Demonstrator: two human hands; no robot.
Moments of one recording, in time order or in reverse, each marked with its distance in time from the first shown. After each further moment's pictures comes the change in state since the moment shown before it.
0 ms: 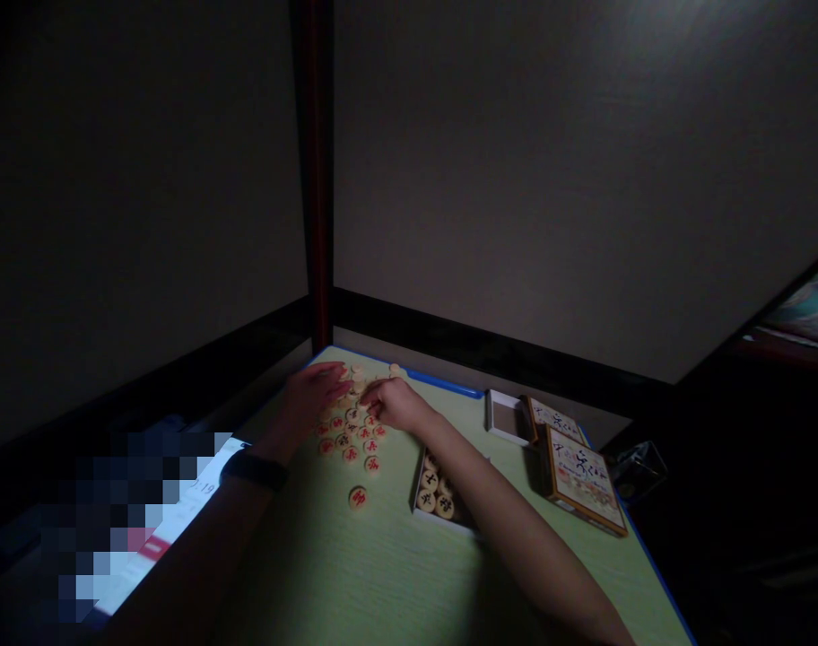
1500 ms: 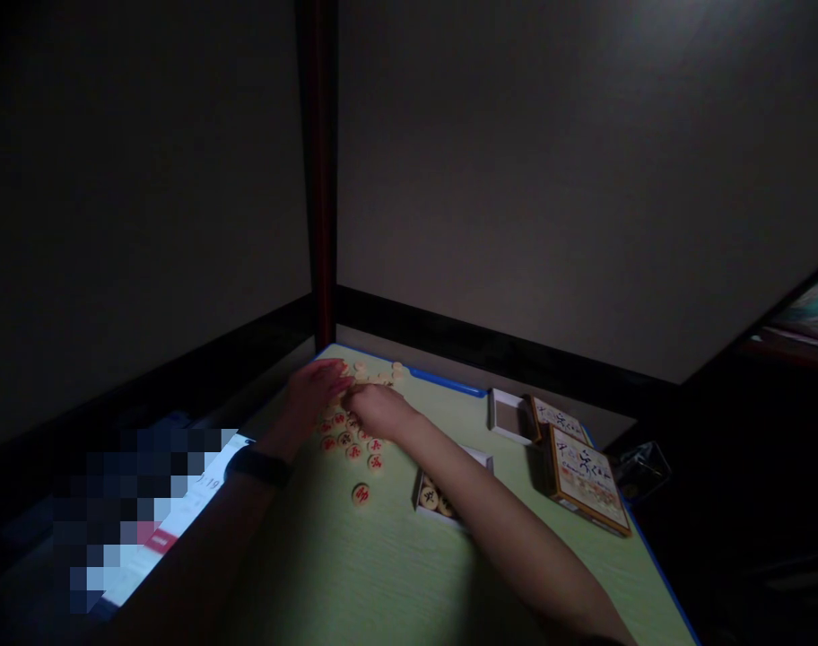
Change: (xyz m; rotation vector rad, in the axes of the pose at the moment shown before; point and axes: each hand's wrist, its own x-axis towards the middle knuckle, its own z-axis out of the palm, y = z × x) left_hand 0.005 -0.005 -0.002 -0.023 0.029 0.065; right_hand 0.015 -0.048 -0.003 -0.310 -0.202 0.027
